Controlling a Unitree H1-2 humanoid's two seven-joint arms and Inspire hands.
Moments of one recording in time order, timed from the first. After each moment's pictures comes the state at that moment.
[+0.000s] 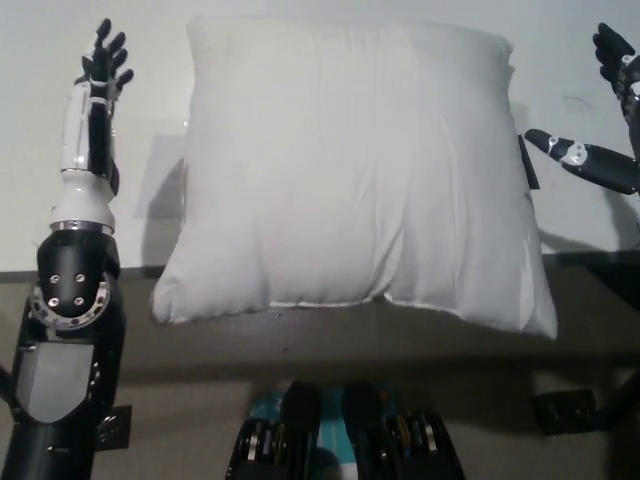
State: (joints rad) left_arm -0.62 0.22 0.07 0.21 -0.02 -0.10 0.17; right_arm -0.53 -0.34 -0.07 0.05 0.01 0.01 0.06
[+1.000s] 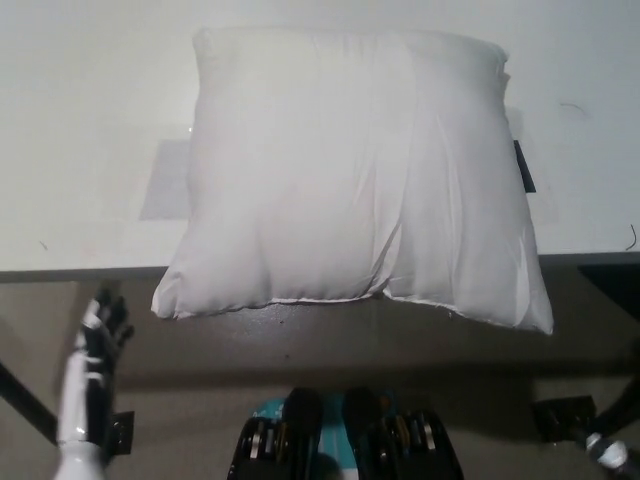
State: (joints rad) left_arm 0.04 0.07 0.05 -0.02 -0.01 -0.16 0.12; right_arm 0.17 -0.24 -0.08 0.03 0.00 -0.24 0.09
